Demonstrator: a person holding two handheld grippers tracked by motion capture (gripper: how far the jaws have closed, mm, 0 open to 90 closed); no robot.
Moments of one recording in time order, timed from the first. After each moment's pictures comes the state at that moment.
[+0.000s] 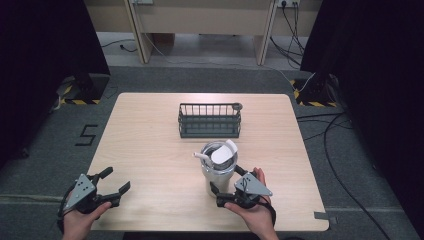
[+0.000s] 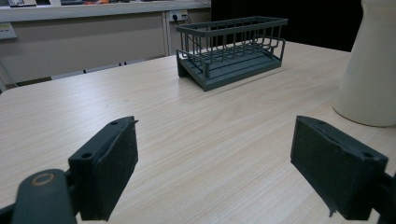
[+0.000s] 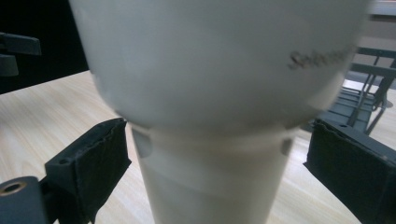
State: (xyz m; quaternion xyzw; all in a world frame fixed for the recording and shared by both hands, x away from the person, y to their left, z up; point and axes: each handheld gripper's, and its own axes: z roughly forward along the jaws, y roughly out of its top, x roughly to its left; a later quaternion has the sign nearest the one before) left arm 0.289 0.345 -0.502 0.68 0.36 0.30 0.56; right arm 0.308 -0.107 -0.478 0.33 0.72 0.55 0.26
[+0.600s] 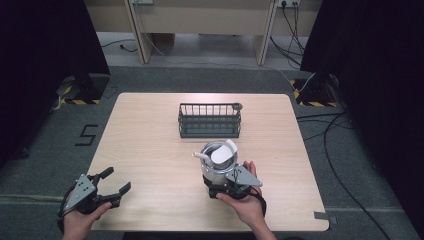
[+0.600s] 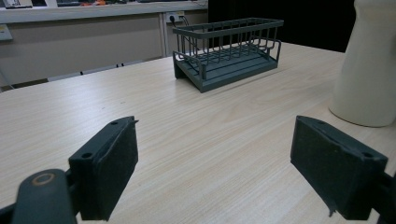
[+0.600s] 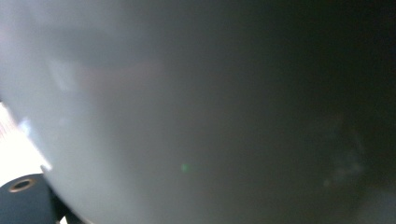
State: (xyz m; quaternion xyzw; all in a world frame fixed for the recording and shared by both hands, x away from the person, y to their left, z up) left arm 0.288 0.344 -0.502 0.68 0.36 0.30 0.56; right arm 0.331 -0.087 -0.481 0.33 0.72 0.56 0.25
